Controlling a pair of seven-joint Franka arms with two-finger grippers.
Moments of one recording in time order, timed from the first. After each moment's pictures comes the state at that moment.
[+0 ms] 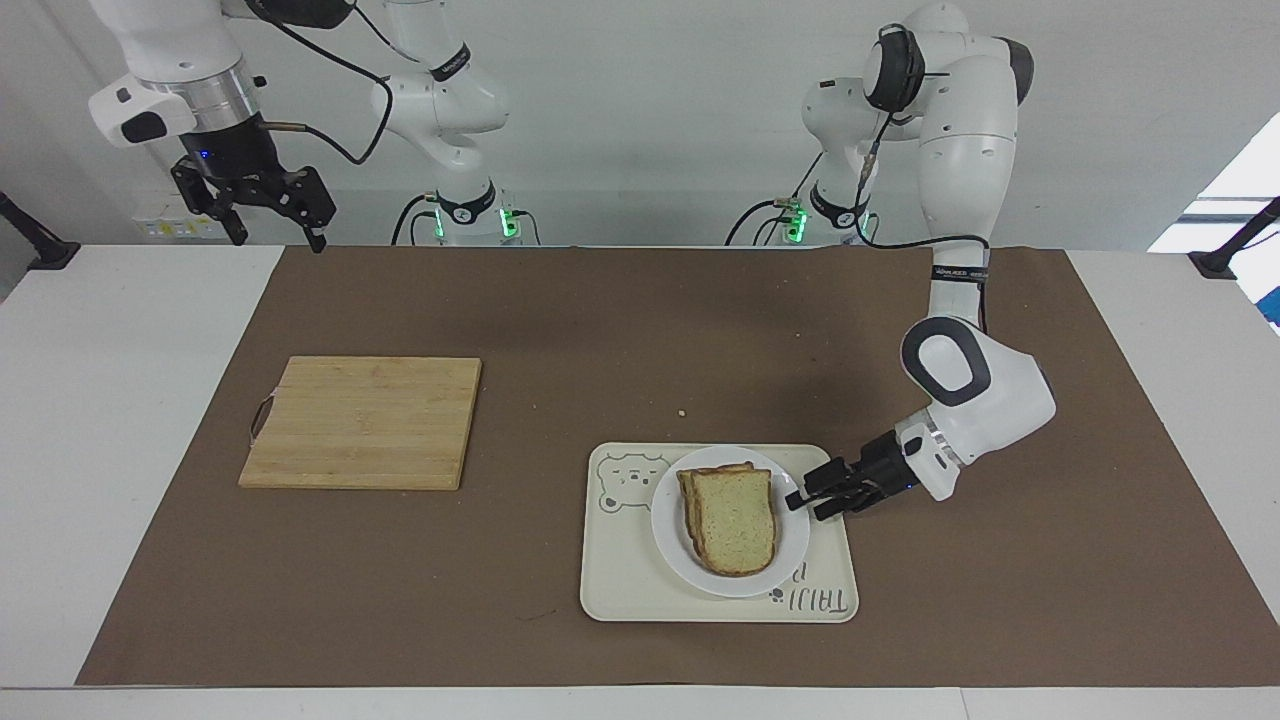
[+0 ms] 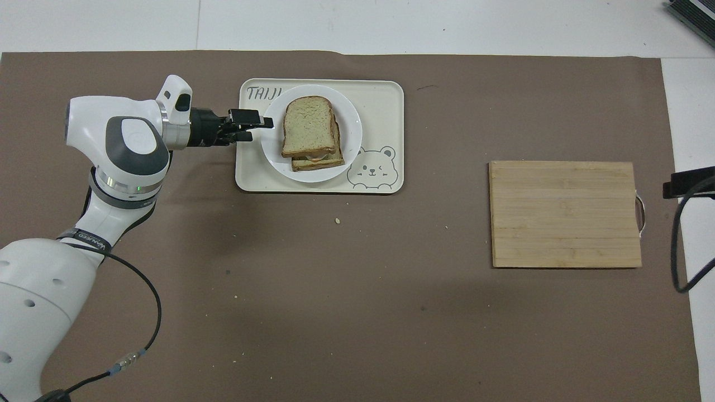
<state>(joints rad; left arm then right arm) -0.11 0.59 -0.06 -1.61 -1.02 2.25 0.40 0.02 -0.10 -0.10 -1.62 -0.06 1.59 0.02</state>
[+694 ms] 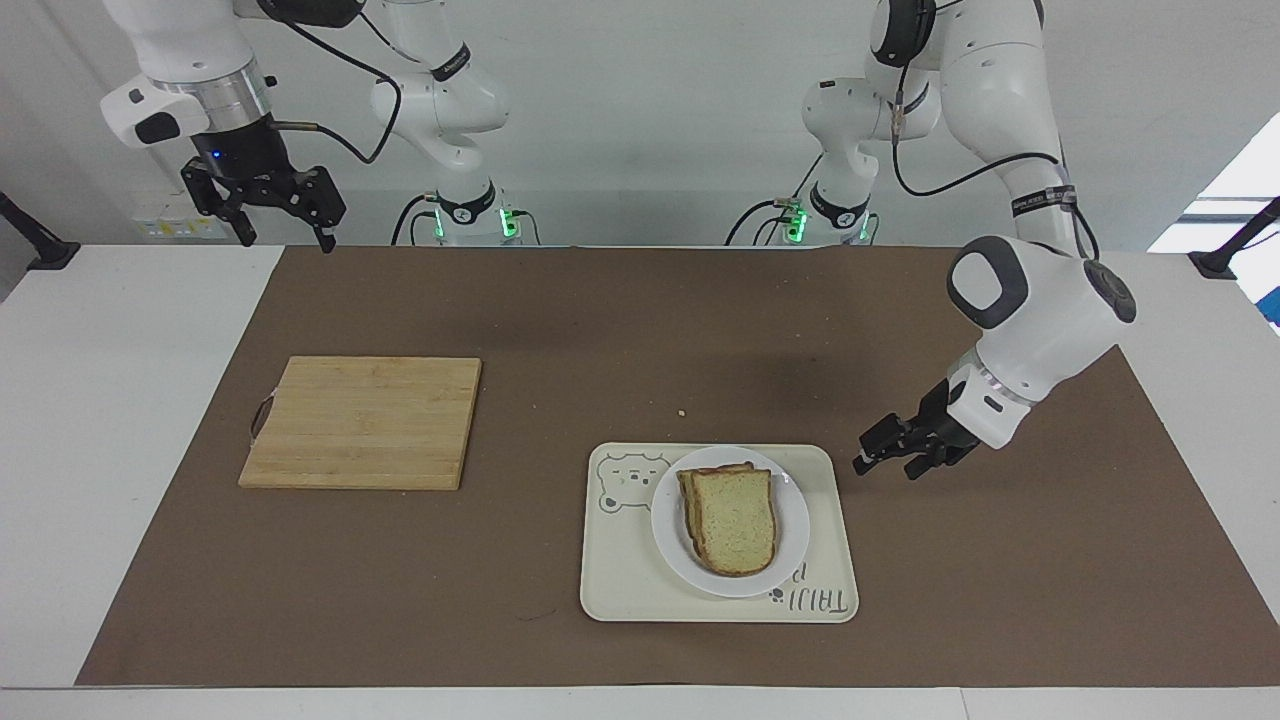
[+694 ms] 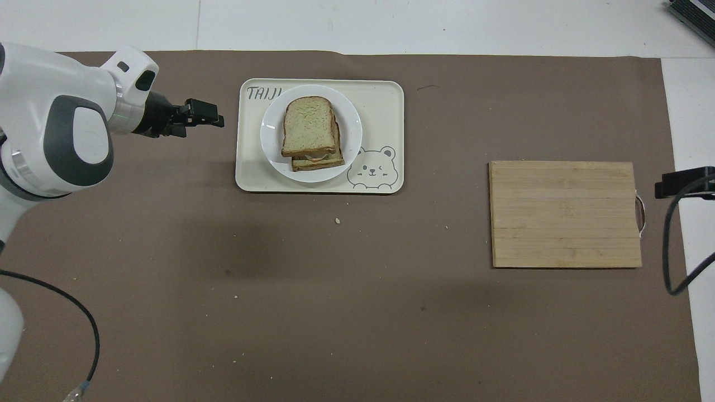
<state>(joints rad) -0.11 0.37 -0.02 -1.60 -0.37 2.11 0.00 0.04 -0.10 -0.10 -1.62 -0.06 1.59 0.02</state>
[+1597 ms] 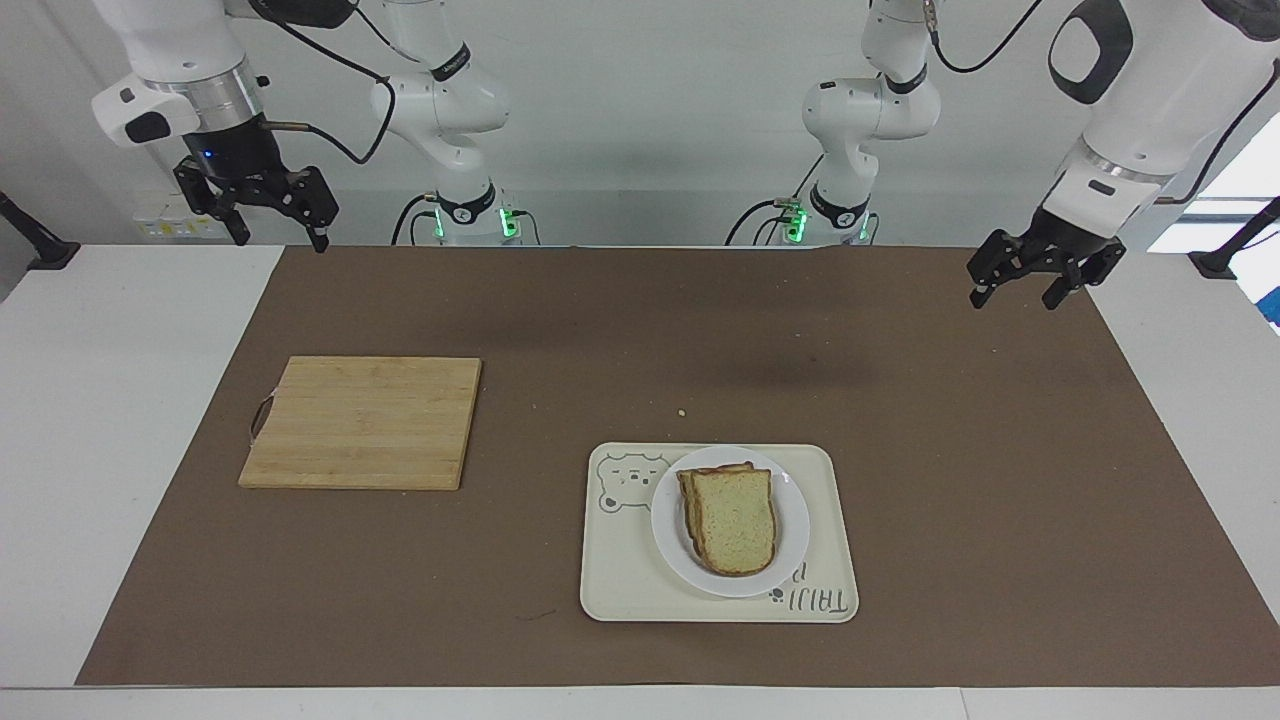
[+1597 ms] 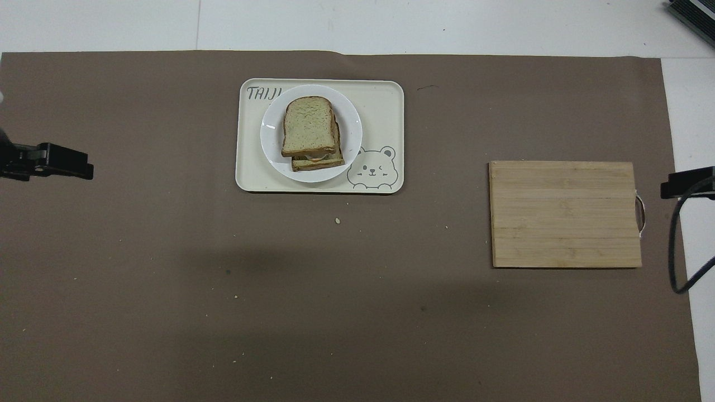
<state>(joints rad) -0.06 -0.01 0.03 -1.60 -0.03 1.61 0.02 0.03 -0.10 -0.11 -1.62 -0.06 1.59 0.02</state>
